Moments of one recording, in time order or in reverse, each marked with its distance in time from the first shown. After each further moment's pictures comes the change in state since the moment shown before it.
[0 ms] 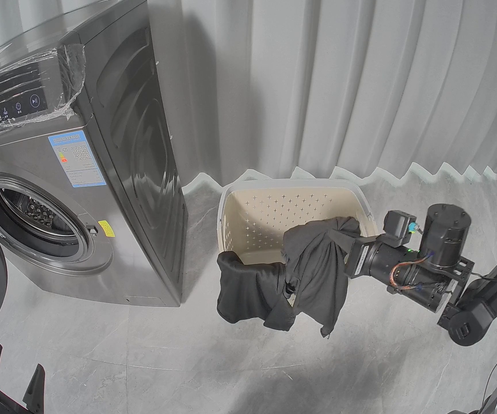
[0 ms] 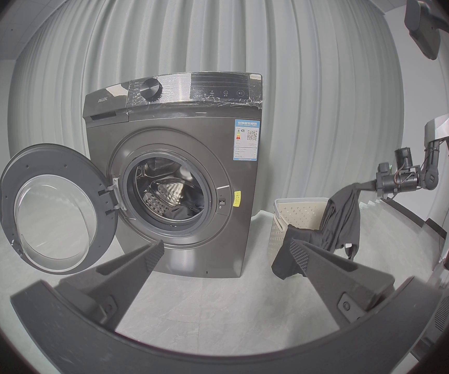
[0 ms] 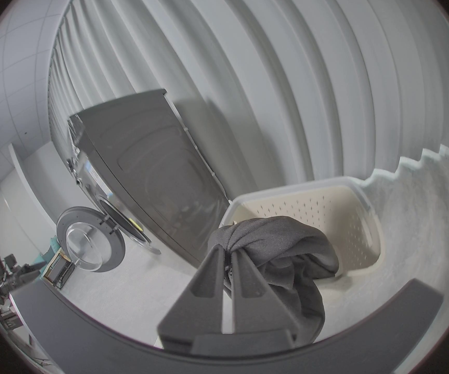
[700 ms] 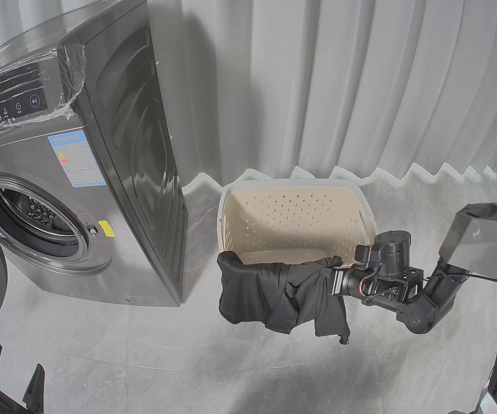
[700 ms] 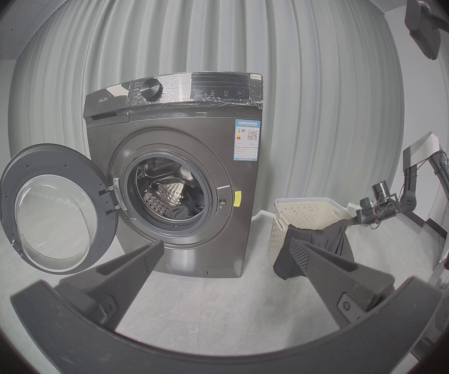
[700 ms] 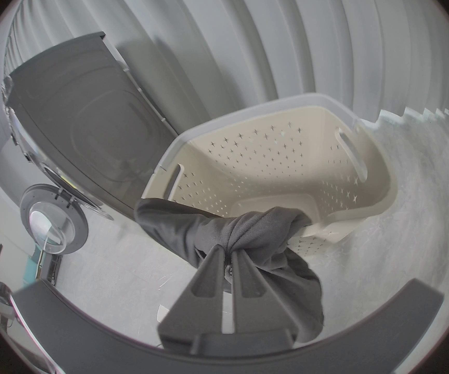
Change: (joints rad) left arm 0.000 0.000 0.000 0.000 0.003 0.000; right arm -0.127 0.379 -0.175 0.109 0.049 0.015
